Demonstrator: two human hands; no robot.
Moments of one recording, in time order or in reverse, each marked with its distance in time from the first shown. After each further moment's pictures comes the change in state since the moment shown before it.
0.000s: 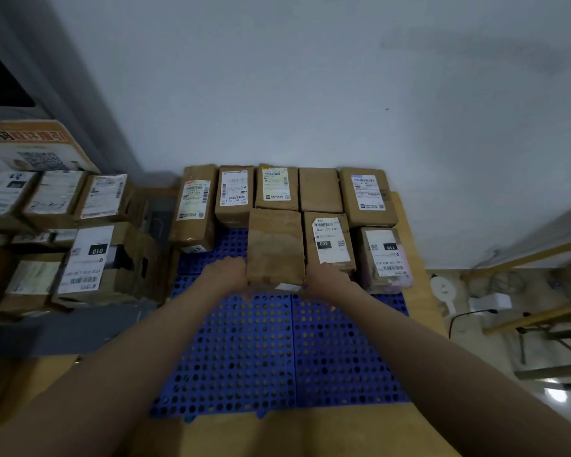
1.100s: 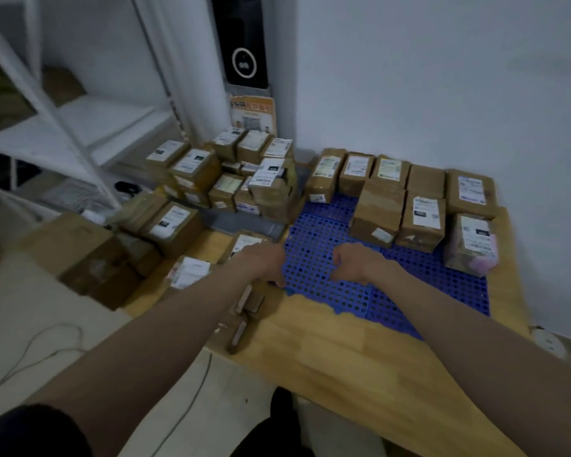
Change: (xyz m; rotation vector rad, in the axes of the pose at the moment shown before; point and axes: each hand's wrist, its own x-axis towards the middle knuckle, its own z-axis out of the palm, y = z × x) left_hand -0.303 -0.080 0.156 -0.120 0.171 -0.055; right_hand -0.229 -0.096 0.111 -0.251 -0.025 -0.369
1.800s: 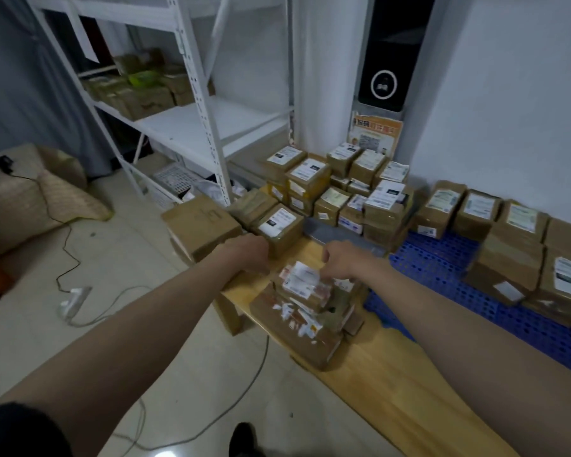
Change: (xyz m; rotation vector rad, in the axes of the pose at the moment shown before) left_hand -0.121 -0.245 0.011 -0.094 0.130 -0.345; right_hand 0.044 -0.260 0.016 -0.197 0.043 -0.290
